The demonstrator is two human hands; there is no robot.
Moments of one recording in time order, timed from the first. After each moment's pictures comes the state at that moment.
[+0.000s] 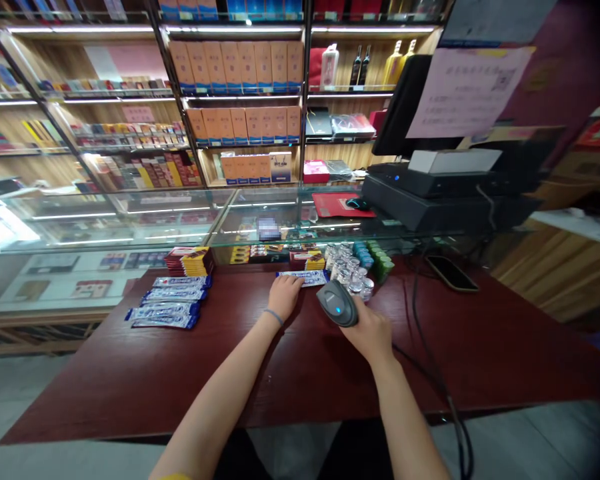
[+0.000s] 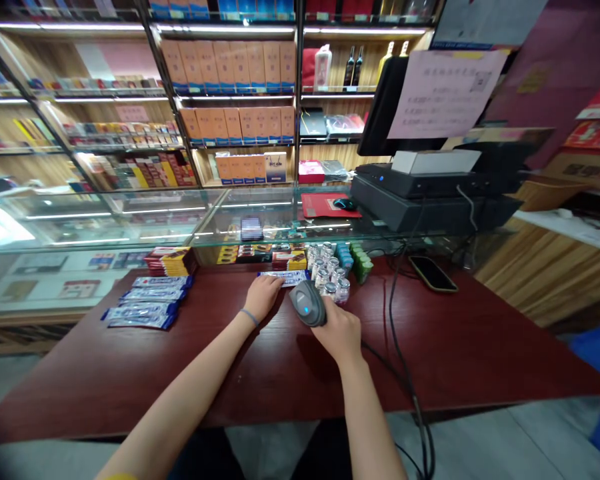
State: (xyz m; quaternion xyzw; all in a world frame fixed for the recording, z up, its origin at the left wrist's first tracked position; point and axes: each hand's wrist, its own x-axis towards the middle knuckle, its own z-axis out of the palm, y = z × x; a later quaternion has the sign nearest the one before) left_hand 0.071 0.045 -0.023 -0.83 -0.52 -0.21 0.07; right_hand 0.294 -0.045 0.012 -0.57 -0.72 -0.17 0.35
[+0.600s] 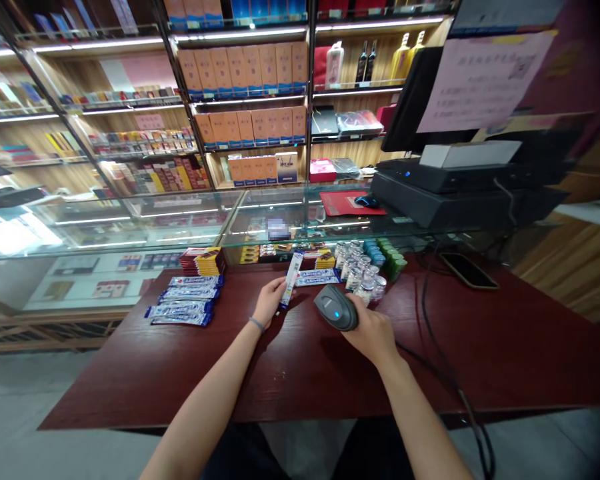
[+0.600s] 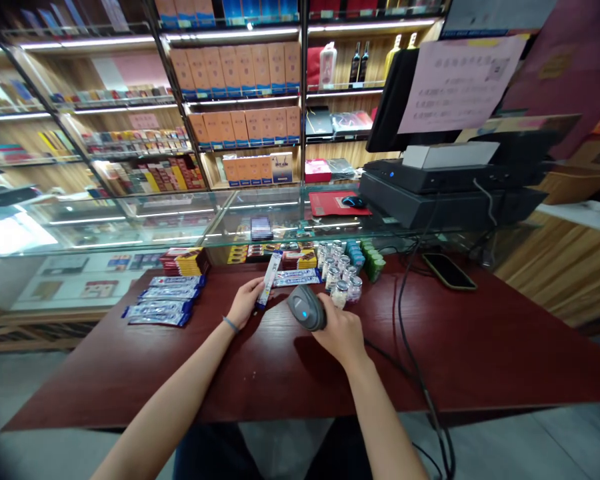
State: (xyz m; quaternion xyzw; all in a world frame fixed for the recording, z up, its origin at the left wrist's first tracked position) left_hand 0.020 0.018 -0.020 -0.46 -0.46 -0.54 -0.53; right_hand 0.278 -0.048 0.004 -0.53 -0.76 -0.12 0.34
